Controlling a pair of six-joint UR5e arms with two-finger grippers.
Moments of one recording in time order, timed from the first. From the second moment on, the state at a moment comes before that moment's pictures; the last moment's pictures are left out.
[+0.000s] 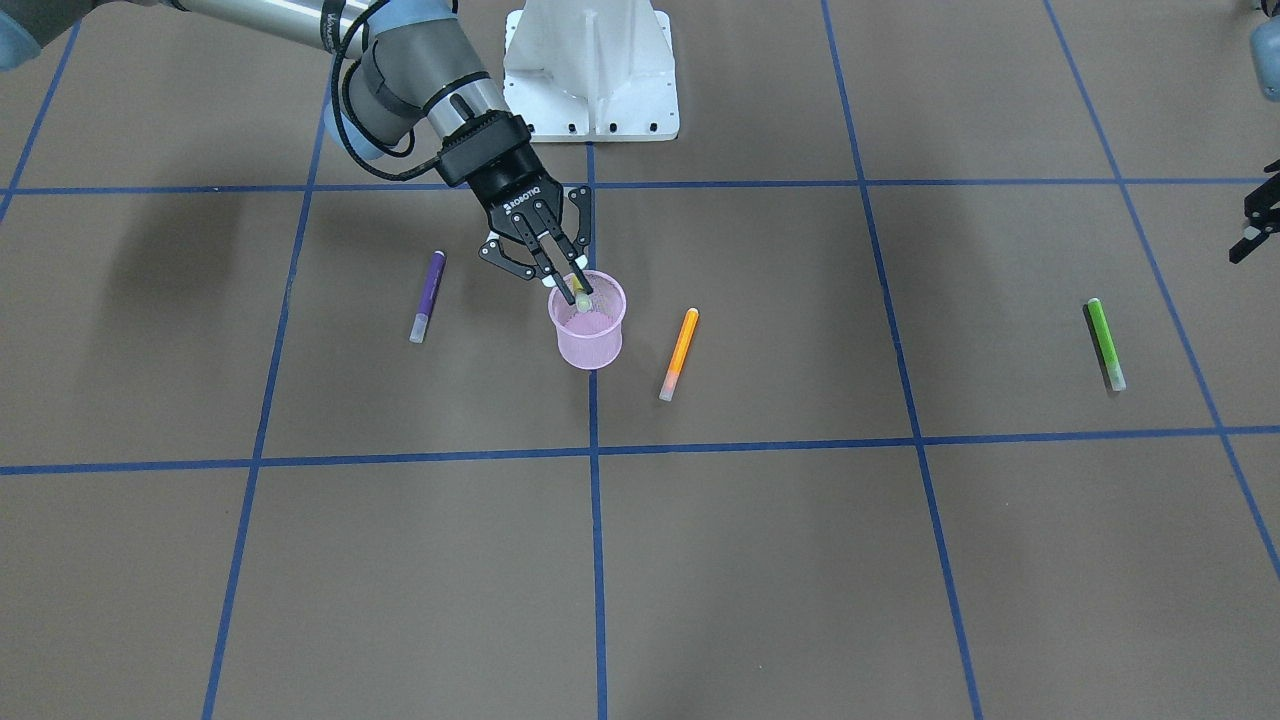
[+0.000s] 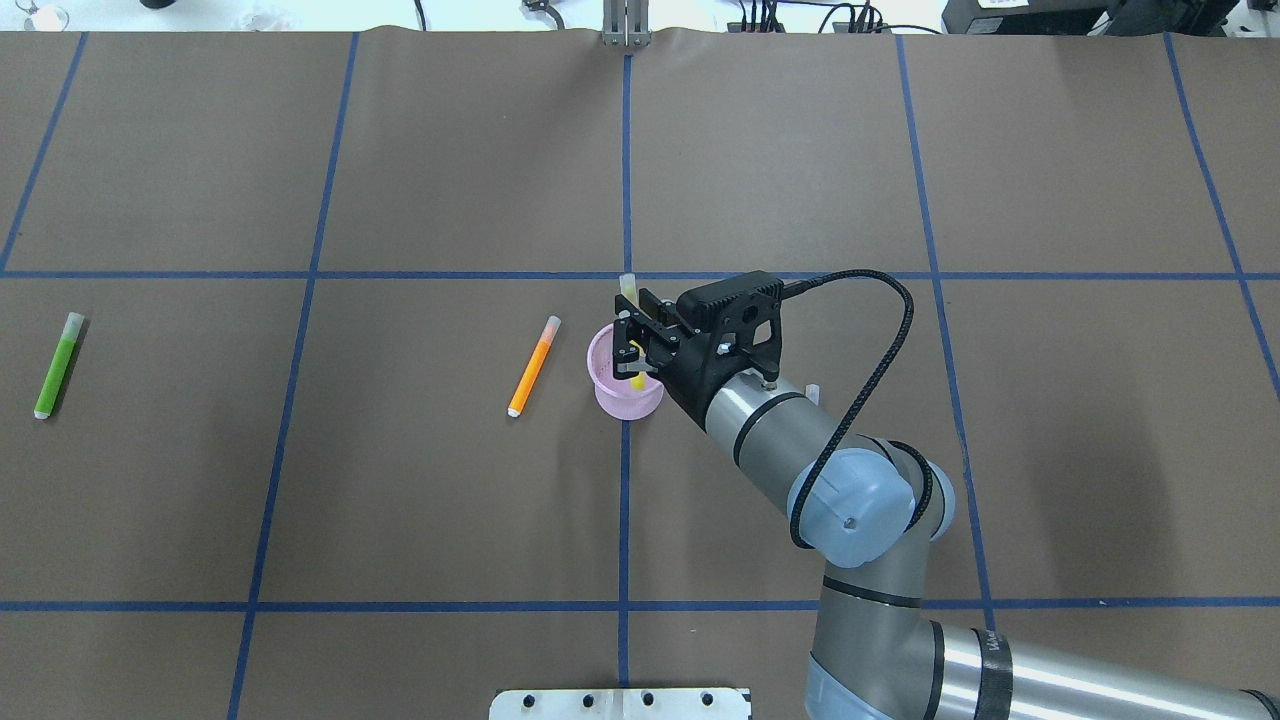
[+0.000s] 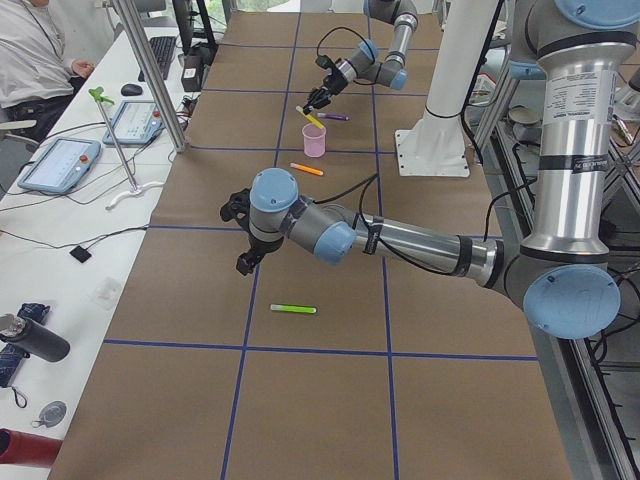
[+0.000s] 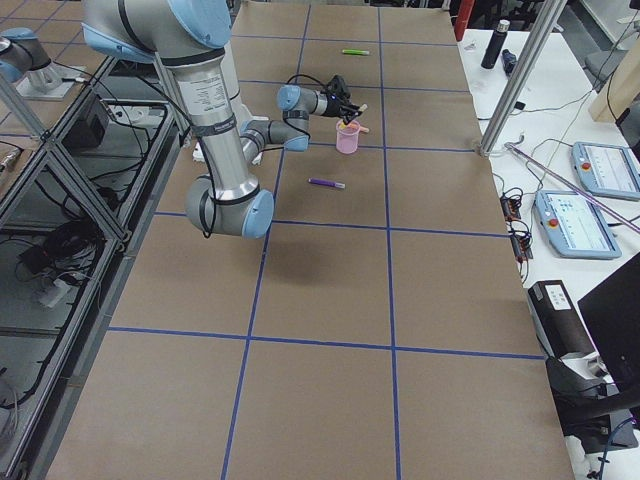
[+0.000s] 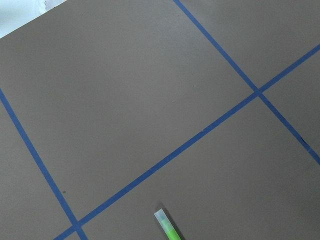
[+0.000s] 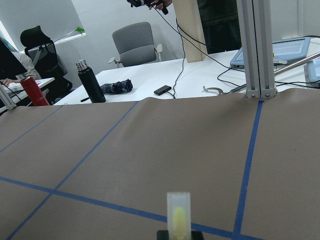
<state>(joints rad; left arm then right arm) -1.44 -1.56 -1.78 -1.92 -2.43 0.14 0.31 -1.07 1.65 -0.59 1.05 0.95</state>
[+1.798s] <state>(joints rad) -1.17 -1.55 -1.53 -2.19 -2.23 -0.41 1.04 -1.11 1.88 -1.63 2.16 0.70</state>
